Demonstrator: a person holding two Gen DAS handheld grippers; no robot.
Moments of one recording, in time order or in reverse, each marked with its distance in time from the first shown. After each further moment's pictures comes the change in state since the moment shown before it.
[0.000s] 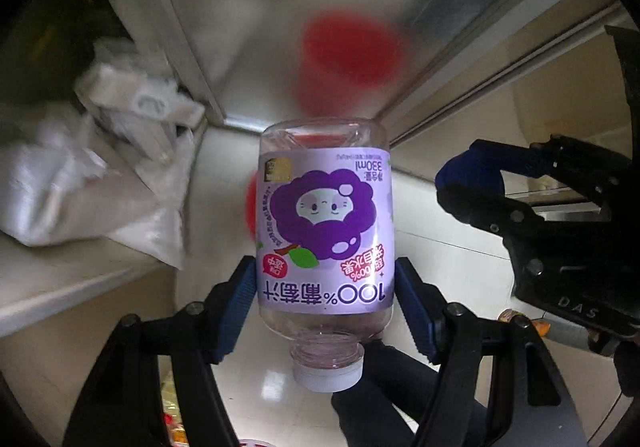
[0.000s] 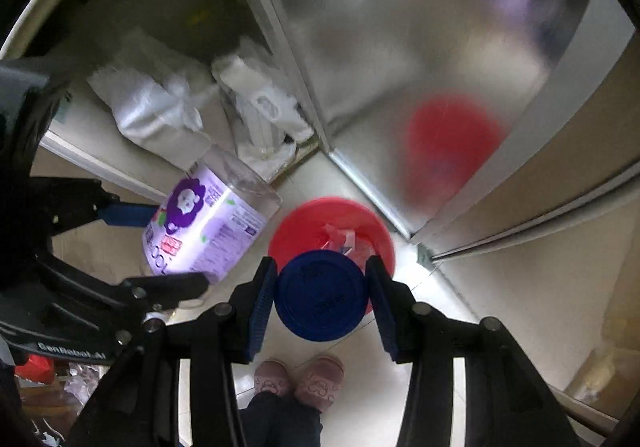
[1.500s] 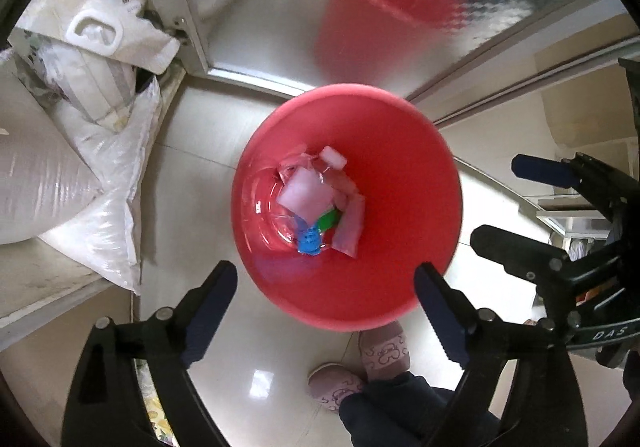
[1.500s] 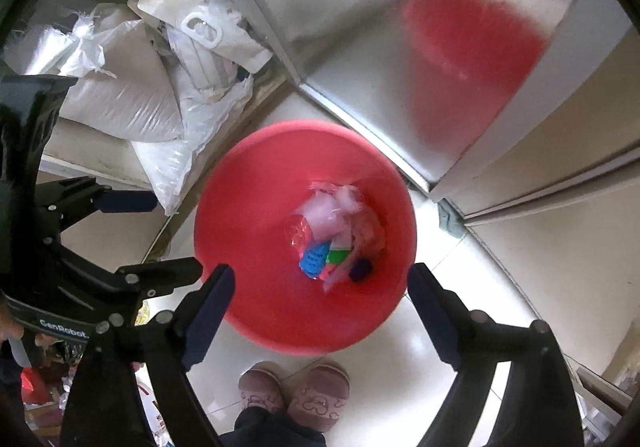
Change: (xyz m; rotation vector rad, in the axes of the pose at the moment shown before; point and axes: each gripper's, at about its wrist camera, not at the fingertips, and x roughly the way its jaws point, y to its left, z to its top) left arm 0.168 0.053 0.004 -0.022 0.023 -0.036; right arm 0.158 -0.033 -0.042 0.092 0.093 0.001
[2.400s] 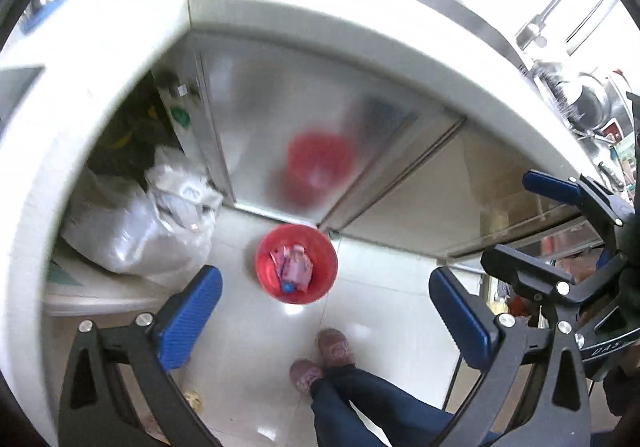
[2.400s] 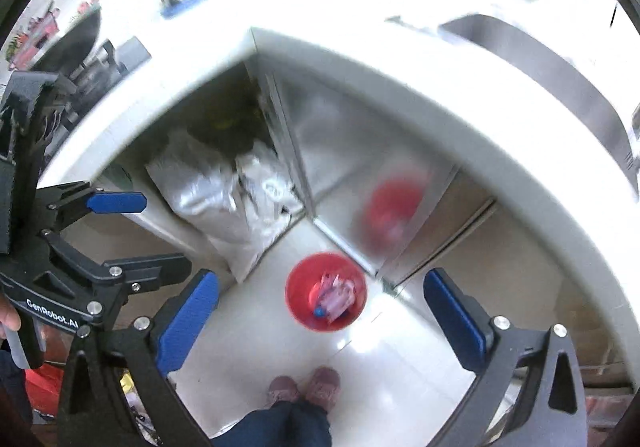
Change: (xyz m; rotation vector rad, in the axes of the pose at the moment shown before) left arm -0.457 -0.101 -0.046 0.062 -0.335 -0.008; right arm -0.441 0.113 -0.012 -0.050 -0.335 -0.135
